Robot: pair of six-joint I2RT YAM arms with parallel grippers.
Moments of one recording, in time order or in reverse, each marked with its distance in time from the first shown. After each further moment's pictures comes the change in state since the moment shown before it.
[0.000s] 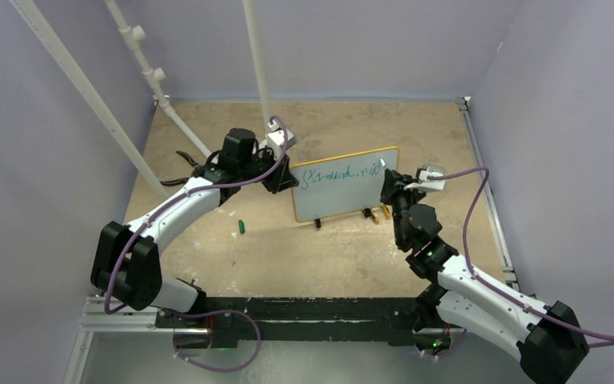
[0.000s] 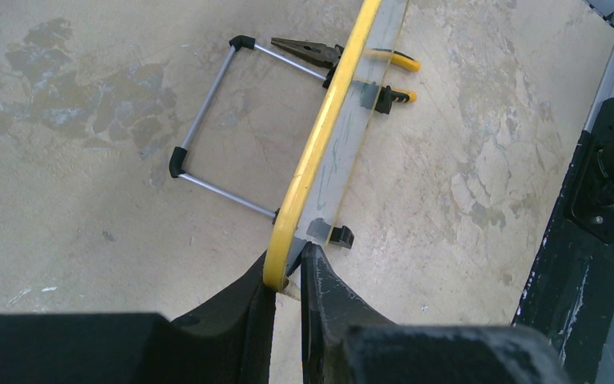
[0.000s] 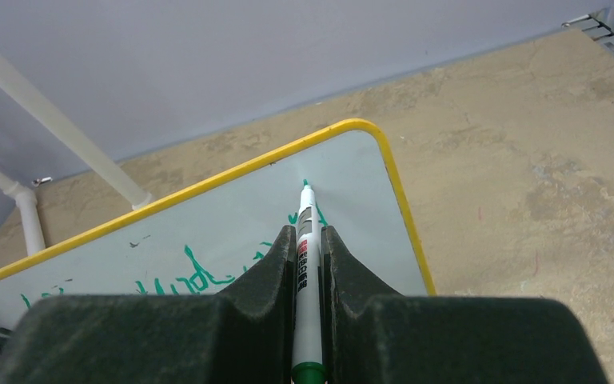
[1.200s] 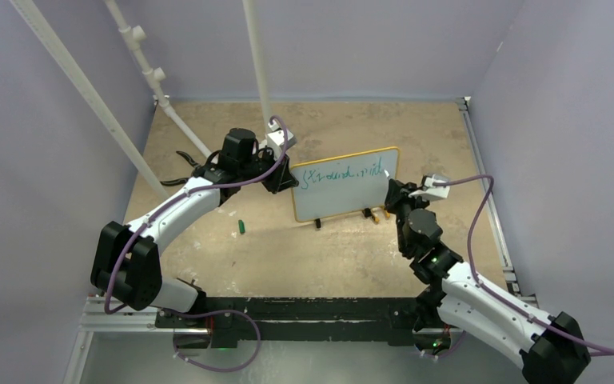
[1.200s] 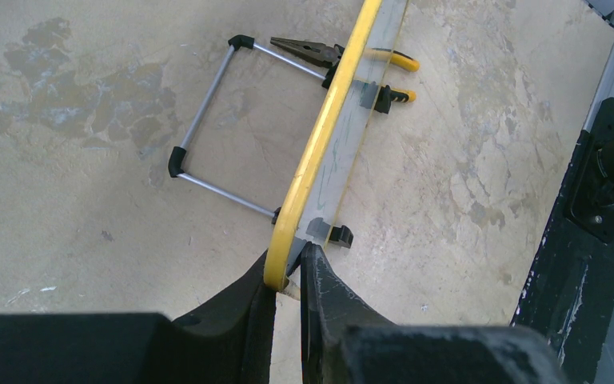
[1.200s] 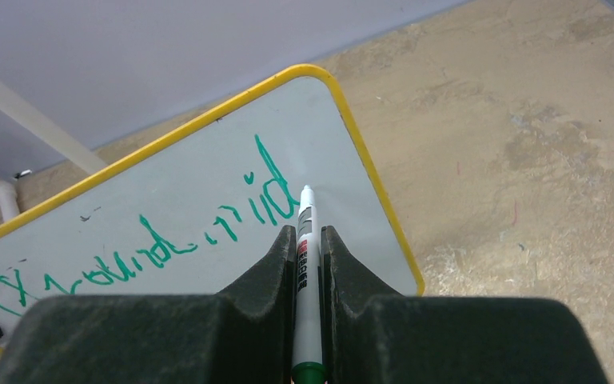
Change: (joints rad) left arm 0.000 0.000 0.000 -0.002 0.000 0.000; right arm -0.006 -0.090 -0.051 -0.146 0.026 0.118
